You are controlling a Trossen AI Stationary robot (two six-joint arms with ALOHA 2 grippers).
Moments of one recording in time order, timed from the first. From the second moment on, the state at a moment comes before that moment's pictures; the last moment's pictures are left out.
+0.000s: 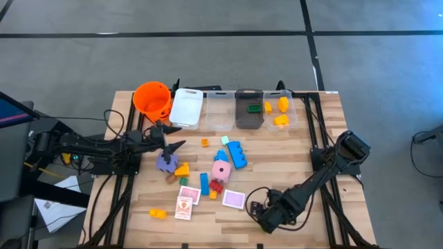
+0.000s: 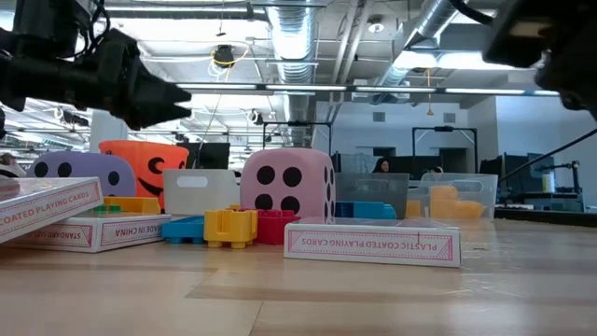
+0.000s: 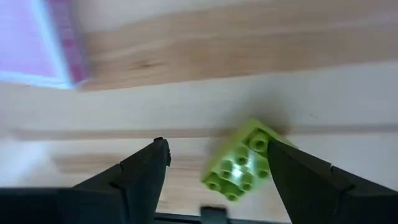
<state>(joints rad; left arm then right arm) 0.10 0.66 0.01 0.60 -0.27 -0.09 0.72 1.82 1.15 -0.59 0.02 2.44</state>
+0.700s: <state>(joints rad) 0.10 0.66 0.01 0.62 -0.27 -0.10 0.73 1.82 1.15 -0.60 0.13 1.41</state>
